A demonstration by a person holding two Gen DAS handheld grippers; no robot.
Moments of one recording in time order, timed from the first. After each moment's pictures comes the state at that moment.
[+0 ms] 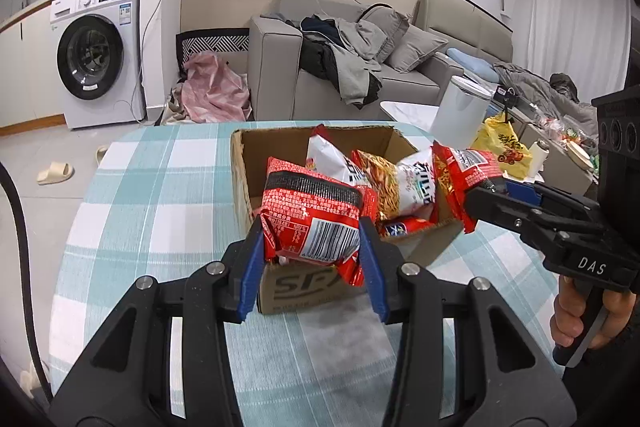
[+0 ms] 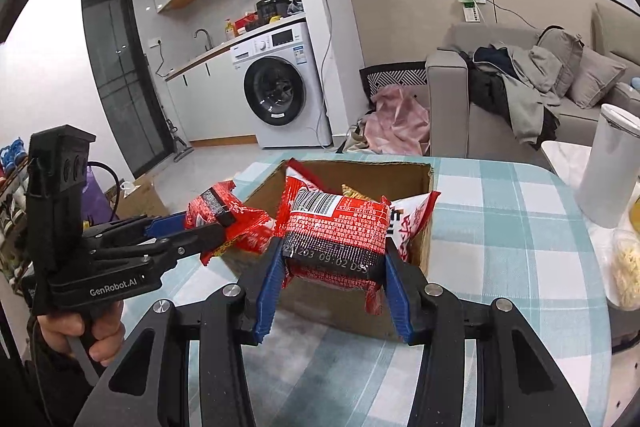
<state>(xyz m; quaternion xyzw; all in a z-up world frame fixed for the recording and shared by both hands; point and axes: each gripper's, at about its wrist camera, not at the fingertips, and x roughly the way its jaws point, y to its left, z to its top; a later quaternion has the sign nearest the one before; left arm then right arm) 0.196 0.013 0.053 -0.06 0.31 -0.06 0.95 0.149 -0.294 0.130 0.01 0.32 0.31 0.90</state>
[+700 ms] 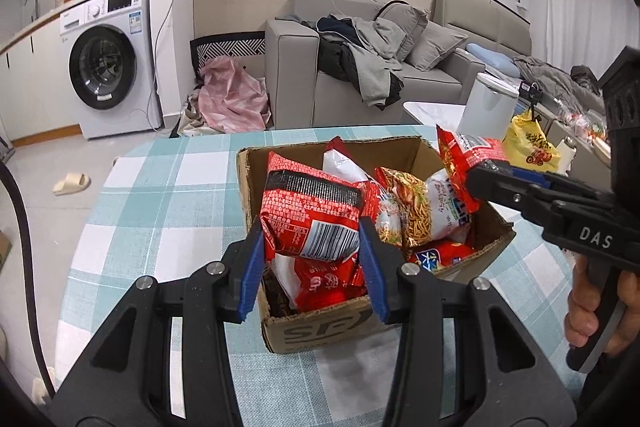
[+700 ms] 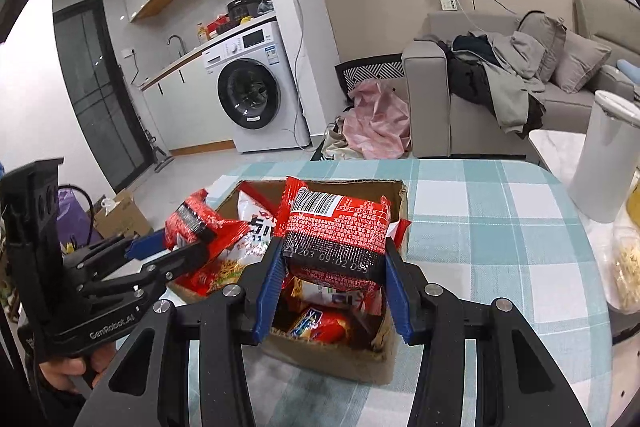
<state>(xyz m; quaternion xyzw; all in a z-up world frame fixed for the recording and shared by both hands) 0.245 0.008 0.043 -0.04 0.31 -0.02 0.95 0.213 -0.292 0.119 0.04 0.34 0.27 0.90</state>
